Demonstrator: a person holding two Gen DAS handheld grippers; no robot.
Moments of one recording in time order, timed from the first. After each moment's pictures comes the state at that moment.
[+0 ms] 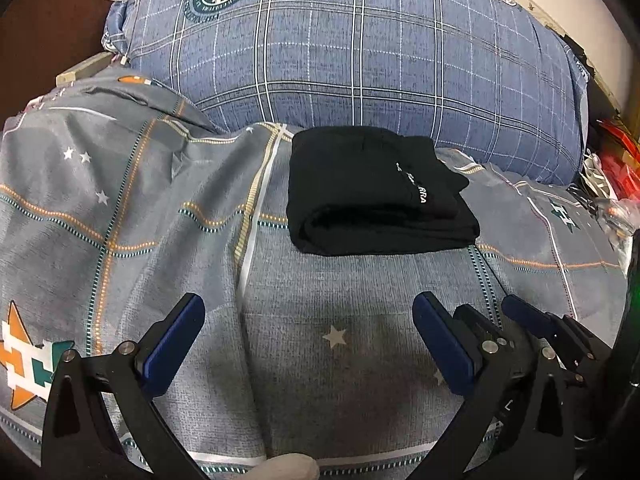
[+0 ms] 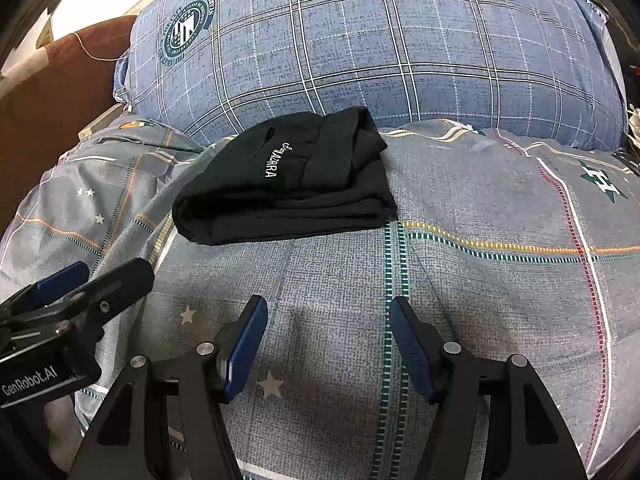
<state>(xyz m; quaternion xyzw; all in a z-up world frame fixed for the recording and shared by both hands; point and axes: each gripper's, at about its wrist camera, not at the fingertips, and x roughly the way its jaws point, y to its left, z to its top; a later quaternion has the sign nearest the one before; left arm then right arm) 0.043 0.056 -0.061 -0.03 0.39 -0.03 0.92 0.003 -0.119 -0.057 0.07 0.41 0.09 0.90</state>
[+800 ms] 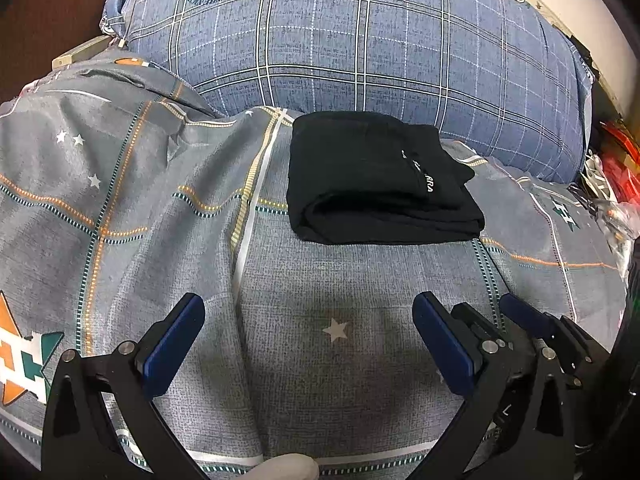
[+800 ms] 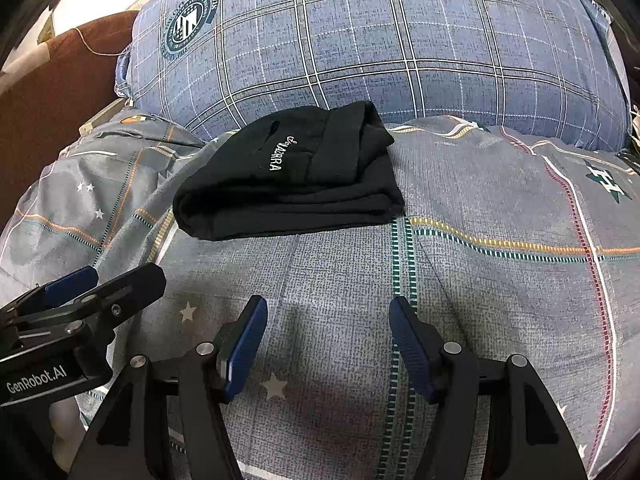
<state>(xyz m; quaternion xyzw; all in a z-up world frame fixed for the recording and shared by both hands) 0.048 0.058 -0.068 -0.05 0.41 -0.03 0.91 0.005 -0.118 -0.062 0.06 0.42 0.10 0.90</state>
